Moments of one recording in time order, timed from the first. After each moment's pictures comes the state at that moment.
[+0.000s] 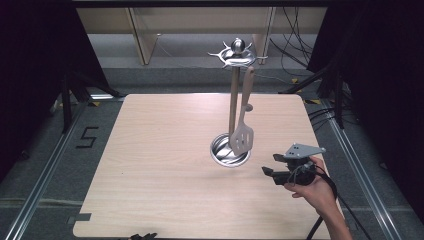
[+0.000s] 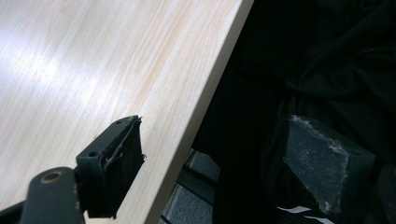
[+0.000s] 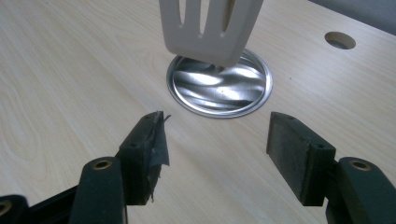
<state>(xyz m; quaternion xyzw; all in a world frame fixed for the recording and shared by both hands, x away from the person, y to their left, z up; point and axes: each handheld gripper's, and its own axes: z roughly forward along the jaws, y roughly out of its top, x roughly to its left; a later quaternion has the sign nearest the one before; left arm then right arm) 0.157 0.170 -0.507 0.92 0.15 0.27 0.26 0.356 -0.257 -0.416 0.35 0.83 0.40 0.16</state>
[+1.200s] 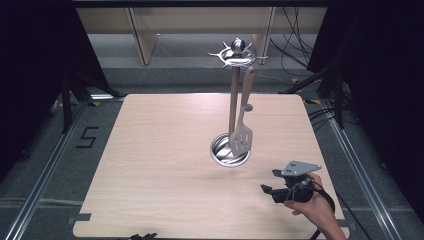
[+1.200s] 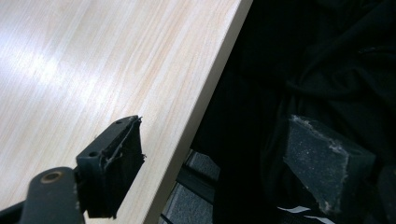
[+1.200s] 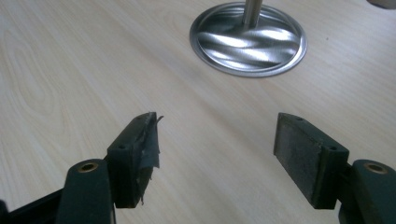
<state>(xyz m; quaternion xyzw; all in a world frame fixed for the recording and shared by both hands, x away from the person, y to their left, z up) 0.157 0.170 -0.507 0.92 0.15 0.27 0.26 0.331 -0.261 -0.452 0.33 0.85 0.39 0.14</state>
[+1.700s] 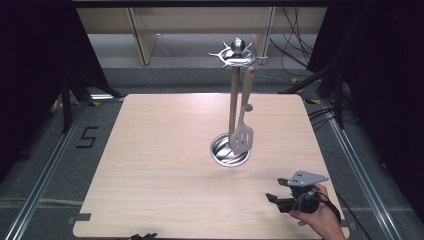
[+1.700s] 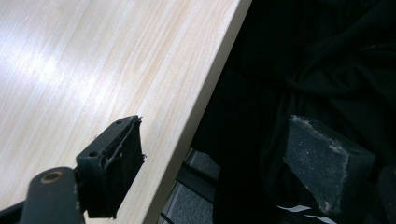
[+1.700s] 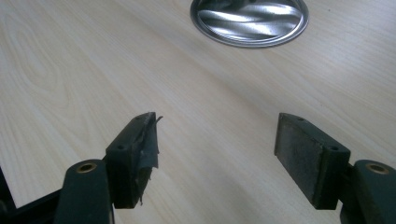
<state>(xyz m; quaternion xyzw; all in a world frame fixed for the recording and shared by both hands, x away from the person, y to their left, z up) 0.157 0.170 -0.507 0.92 0.15 0.26 0.26 0.311 -0.275 -0.467 0.35 0.84 0.39 0.14</state>
